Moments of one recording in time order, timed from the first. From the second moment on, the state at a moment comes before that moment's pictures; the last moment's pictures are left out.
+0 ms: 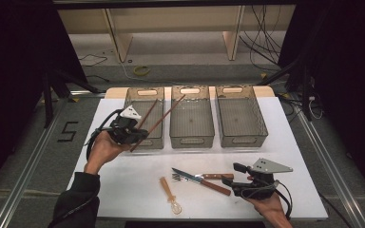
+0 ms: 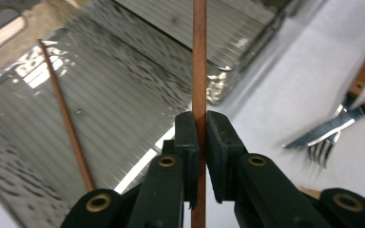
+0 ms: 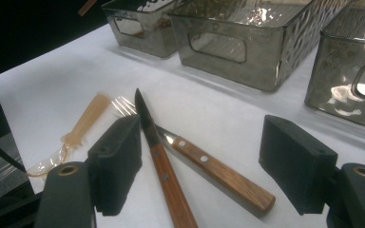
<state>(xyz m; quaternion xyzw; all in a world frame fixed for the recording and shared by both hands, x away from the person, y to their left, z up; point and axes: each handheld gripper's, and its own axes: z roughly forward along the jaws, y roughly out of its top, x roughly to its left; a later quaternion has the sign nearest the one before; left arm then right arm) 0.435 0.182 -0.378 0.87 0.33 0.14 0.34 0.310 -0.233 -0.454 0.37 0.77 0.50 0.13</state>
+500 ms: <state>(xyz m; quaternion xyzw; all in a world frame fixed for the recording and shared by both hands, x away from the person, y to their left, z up) 0.473 0.205 -0.381 0.84 0.40 0.13 0.35 0.311 -0.232 -0.455 0.37 0.77 0.50 0.13</state>
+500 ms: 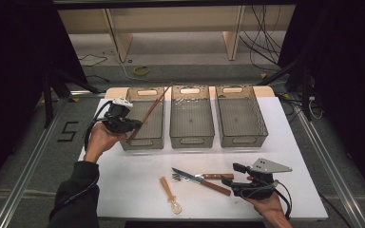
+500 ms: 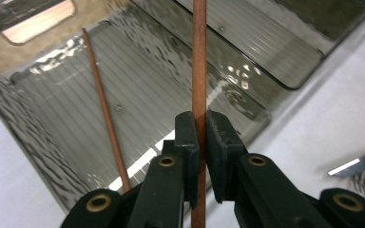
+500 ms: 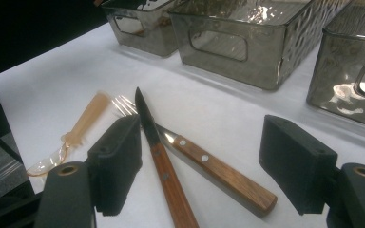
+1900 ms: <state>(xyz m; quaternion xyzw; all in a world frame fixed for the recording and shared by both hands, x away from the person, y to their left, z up) 0.512 0.219 -0.408 0.81 0.48 0.12 0.33 0.311 -0.232 -0.456 0.37 0.77 0.50 0.12</state>
